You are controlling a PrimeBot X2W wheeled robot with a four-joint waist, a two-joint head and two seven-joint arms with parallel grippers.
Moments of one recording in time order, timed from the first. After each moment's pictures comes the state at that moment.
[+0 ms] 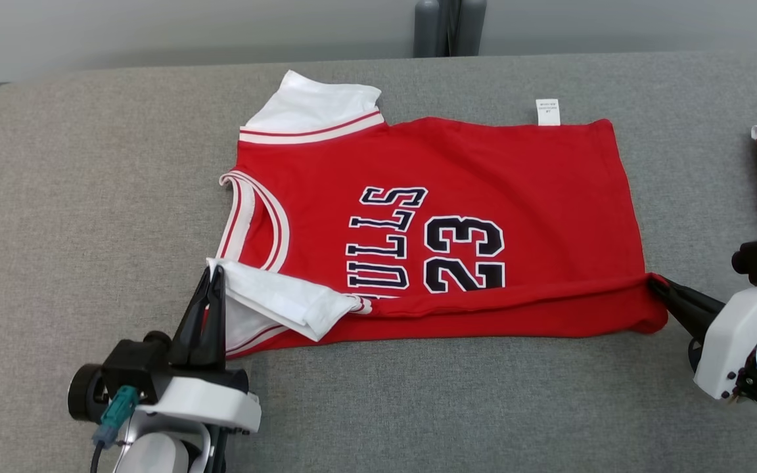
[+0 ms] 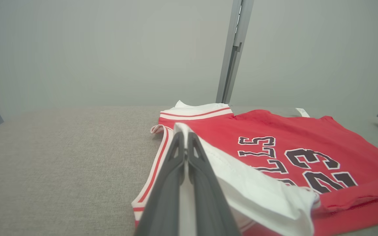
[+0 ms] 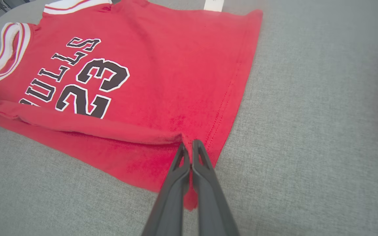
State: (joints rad) left arm -0.12 0.06 -0.14 0.19 -0.22 0.00 -0.26; right arm -0.45 -0.69 0.68 0.31 0.95 0.13 0.16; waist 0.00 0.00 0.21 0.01
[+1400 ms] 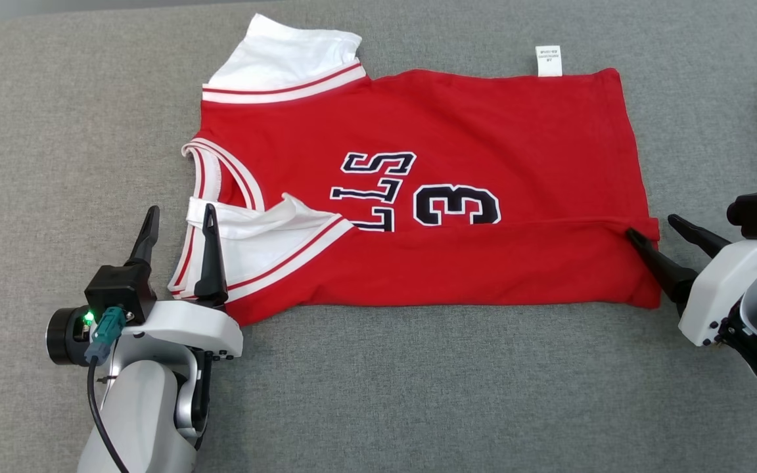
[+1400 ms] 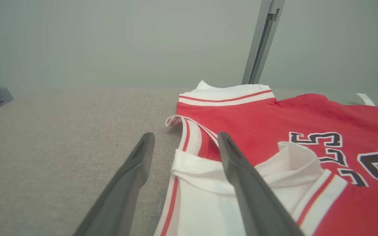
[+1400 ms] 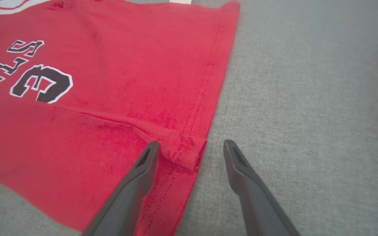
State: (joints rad) left arm -0.36 0.05 -0.09 0.41 -0.20 0.06 -0.26; right arm -0.68 -0.63 0.85 0.53 0.98 0.13 0.00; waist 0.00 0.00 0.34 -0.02
